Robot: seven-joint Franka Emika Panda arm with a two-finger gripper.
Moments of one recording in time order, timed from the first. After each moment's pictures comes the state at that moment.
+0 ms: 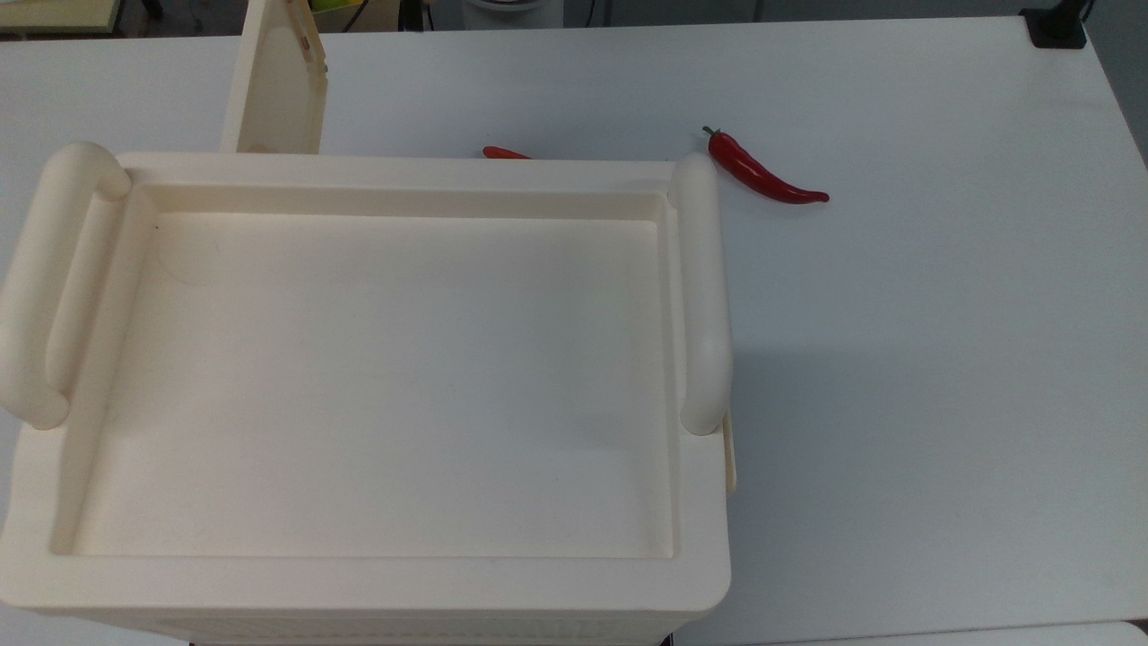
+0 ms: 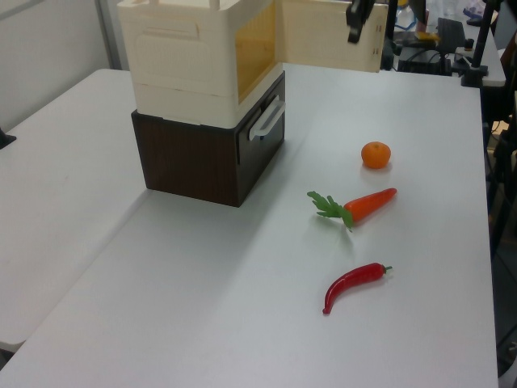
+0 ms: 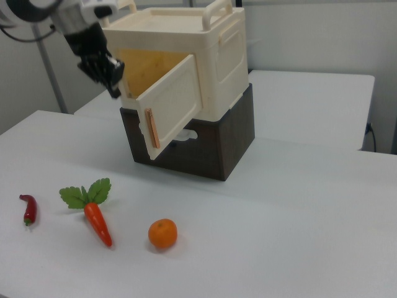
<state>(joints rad) 0.08 0.01 -0.02 -1.51 -0.09 1.71 0.10</state>
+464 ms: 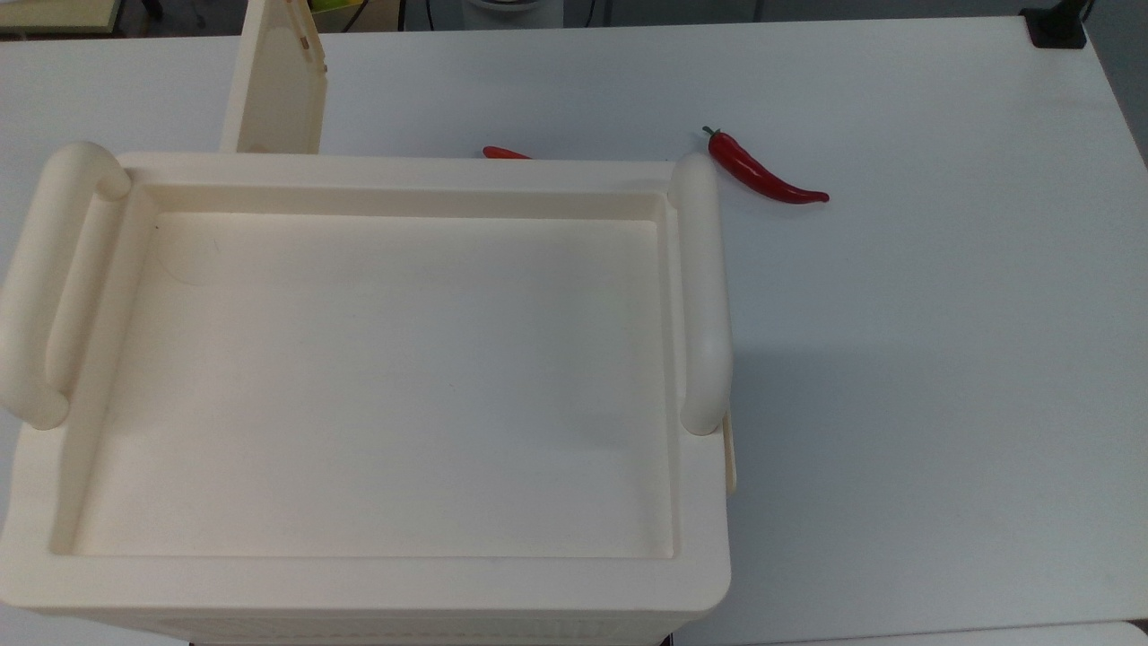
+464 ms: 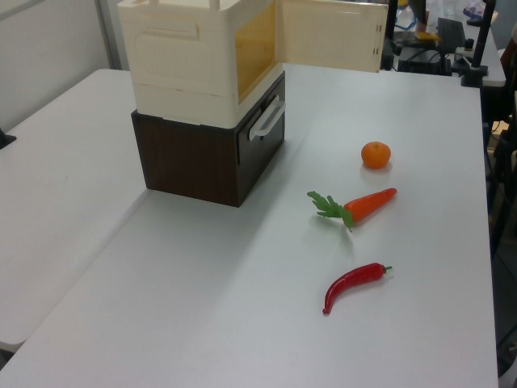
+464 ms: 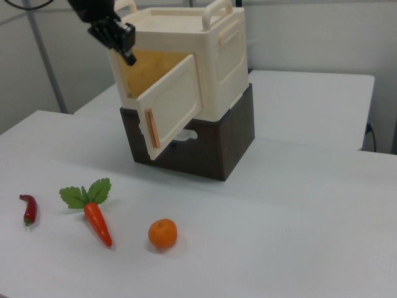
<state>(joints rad) 0.07 0.00 -0.10 -1.36 -0.09 1.74 0.10</state>
